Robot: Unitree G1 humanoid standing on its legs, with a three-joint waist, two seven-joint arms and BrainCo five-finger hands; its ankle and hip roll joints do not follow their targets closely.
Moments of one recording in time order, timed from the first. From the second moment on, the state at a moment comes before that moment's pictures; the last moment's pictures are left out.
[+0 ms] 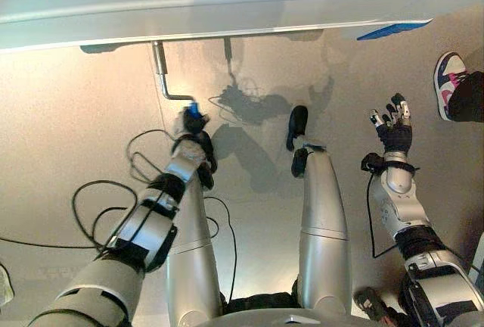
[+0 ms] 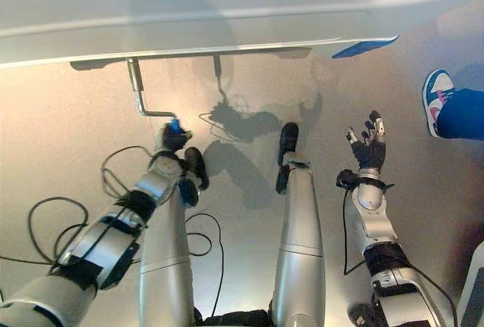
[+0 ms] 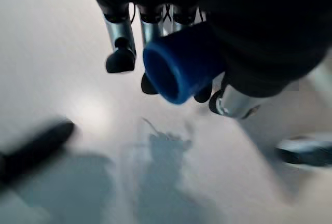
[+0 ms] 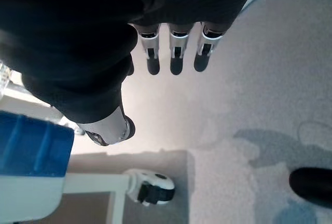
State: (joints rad) left arm -0.87 0.20 -0.41 0.99 -0.09 0.05 0.46; right arm -0.36 -0.48 0.11 0.48 0.46 -0.35 -0.39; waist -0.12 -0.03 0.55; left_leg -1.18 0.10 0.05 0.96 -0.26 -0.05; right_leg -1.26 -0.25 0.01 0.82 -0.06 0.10
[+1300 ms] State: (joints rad) left arm -0.36 0.57 -0.43 -0.09 -1.26 -0.13 0.08; right arm -0.30 -0.41 0.04 0.48 0.42 -0.32 -0.39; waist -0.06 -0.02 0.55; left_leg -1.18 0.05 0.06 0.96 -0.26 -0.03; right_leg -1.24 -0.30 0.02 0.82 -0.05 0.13
